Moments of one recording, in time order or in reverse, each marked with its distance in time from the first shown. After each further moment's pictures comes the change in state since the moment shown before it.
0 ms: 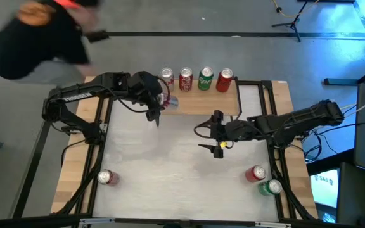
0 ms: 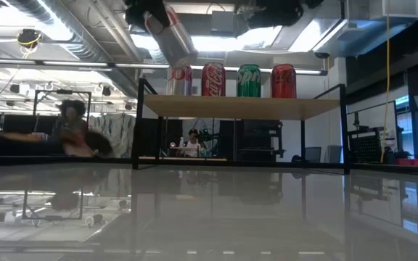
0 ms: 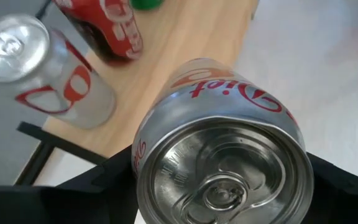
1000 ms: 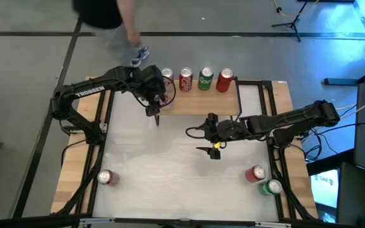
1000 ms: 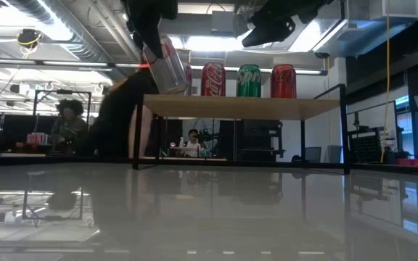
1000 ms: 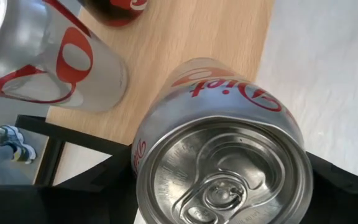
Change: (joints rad) left arm 0.141 0.107 -0.001 -0.084 0.083 0.236; right arm -0.037 0.072 0.000 0.000 -0.098 -0.001
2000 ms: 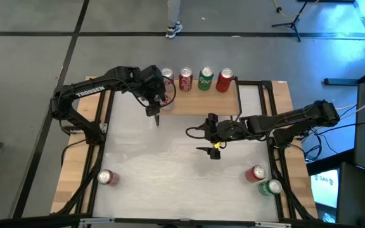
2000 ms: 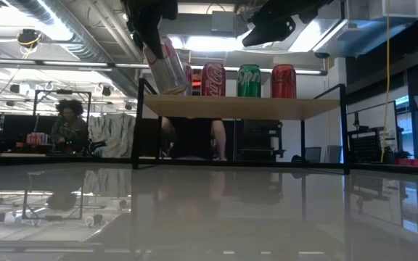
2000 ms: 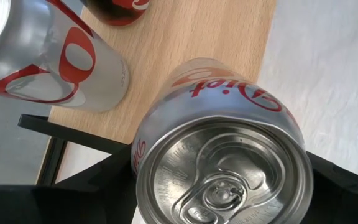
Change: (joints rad) left arm -0.001 0.000 0.000 0.000 -0.008 0.002; right arm 0.000 -0.001 0.000 0.000 0.000 0.000
